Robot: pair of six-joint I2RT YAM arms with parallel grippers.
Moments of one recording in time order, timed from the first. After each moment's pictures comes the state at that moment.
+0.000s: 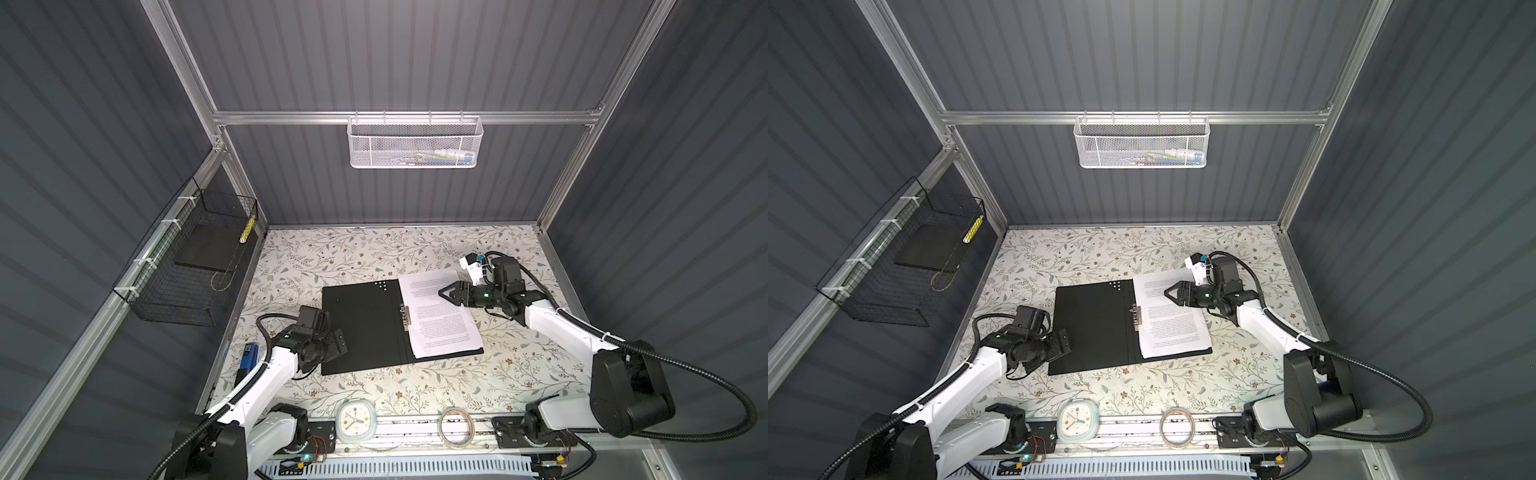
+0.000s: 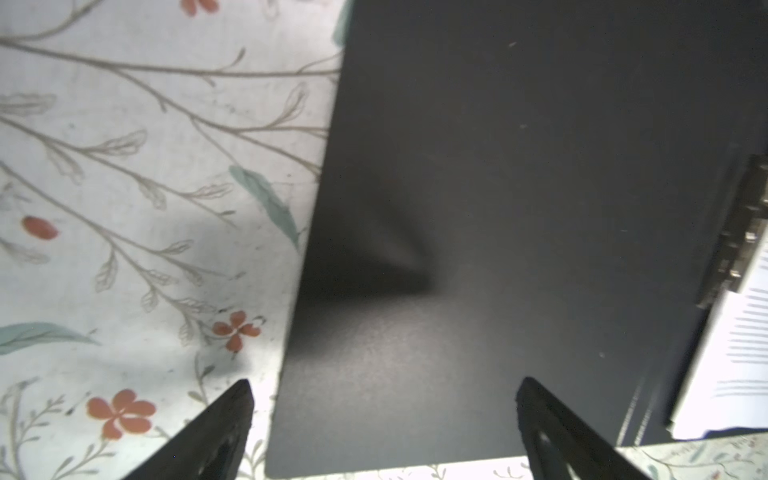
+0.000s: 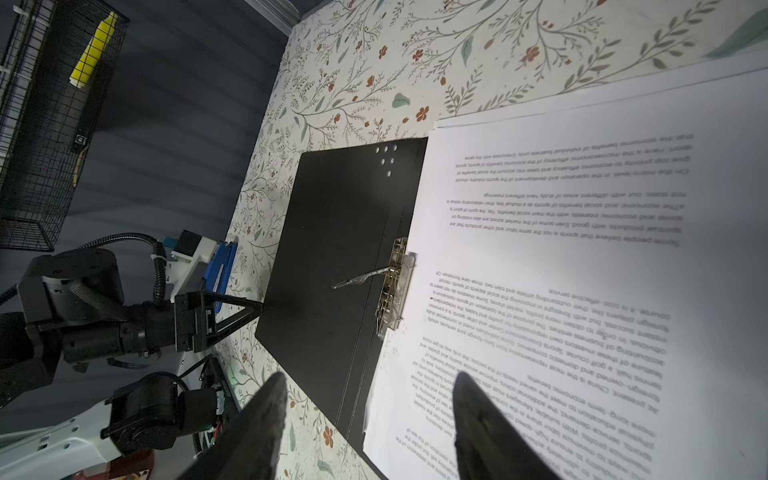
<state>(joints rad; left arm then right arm) -0.28 1.08 0.52 -0.64 0.10 -0.64 0.27 1.40 0.83 -0.14 -0.68 0.40</state>
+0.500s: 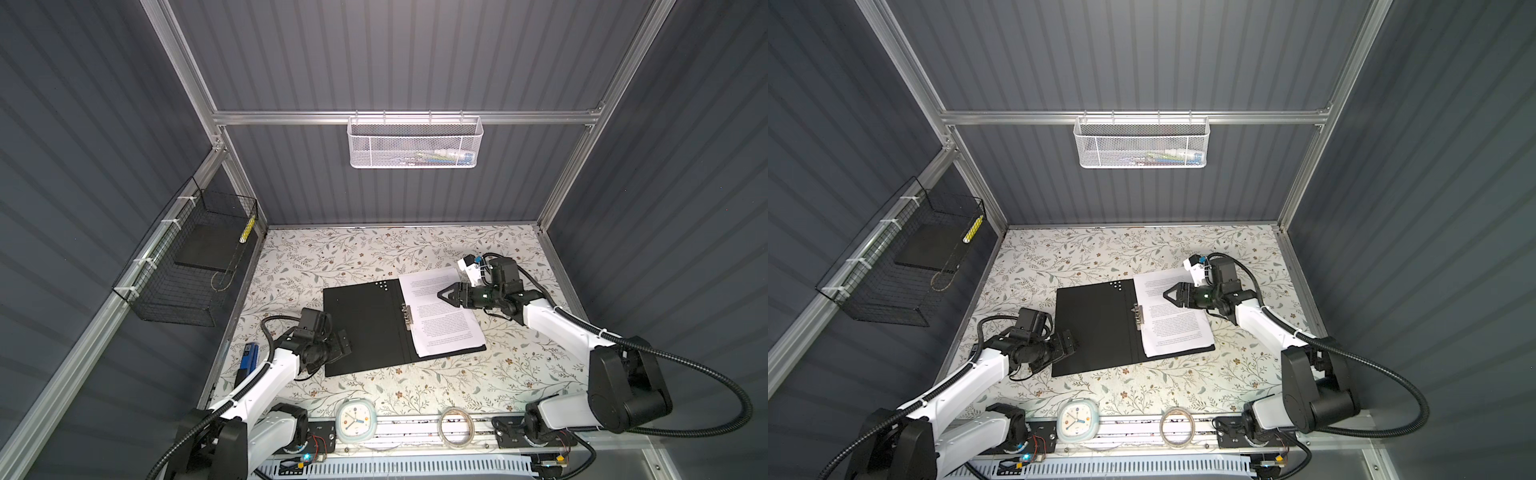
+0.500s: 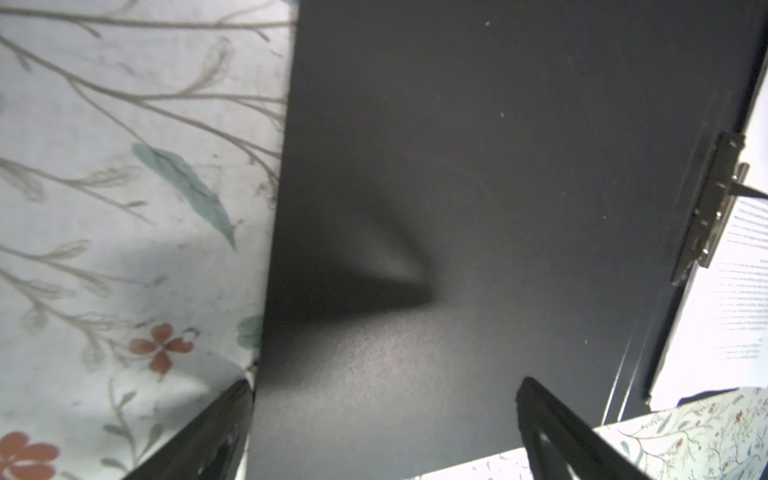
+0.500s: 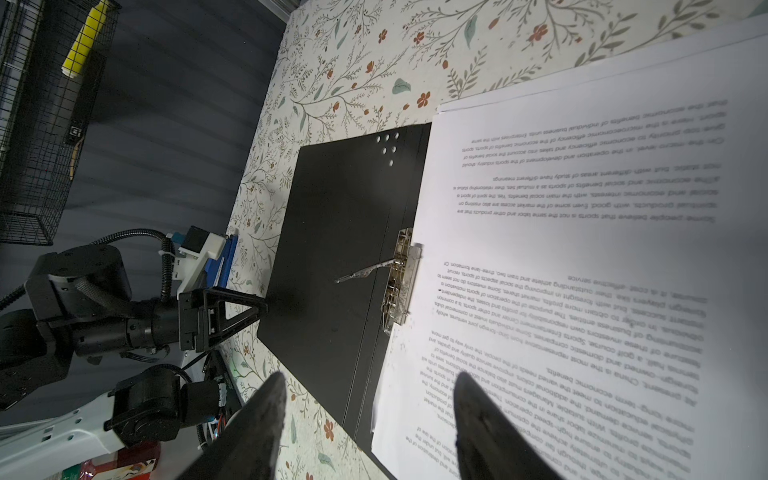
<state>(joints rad) -0.31 1.06 0.47 -0.54 0.18 -0.68 0.28 1.43 0.83 -0.15 -0.69 0.39</state>
